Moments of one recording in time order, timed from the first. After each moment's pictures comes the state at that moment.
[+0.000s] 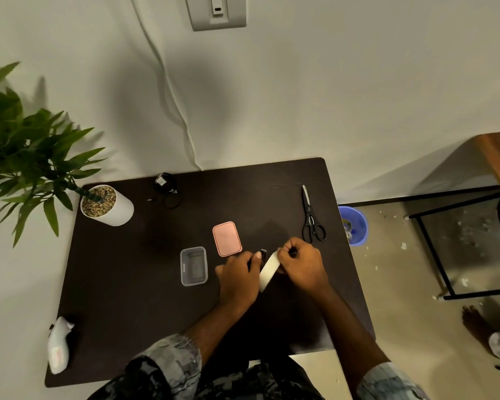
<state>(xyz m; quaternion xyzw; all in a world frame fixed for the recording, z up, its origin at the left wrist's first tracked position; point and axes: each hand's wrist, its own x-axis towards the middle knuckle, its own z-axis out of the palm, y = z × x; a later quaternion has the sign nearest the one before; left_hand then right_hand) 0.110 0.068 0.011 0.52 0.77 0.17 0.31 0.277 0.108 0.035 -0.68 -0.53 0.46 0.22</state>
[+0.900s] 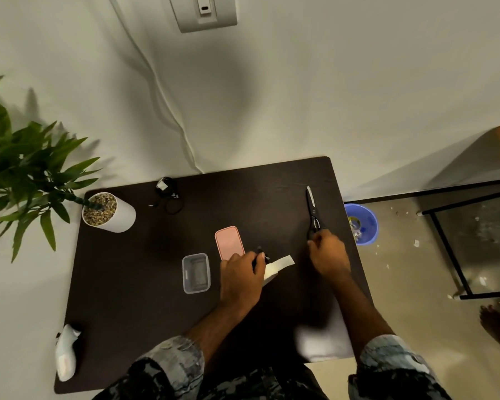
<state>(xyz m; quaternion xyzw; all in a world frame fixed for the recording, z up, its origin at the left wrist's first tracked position) 0.112 0.090 0.012 0.59 0.75 0.13 0.28 0.331 0.164 -0.021 -0.76 -0.52 0.38 0.07</state>
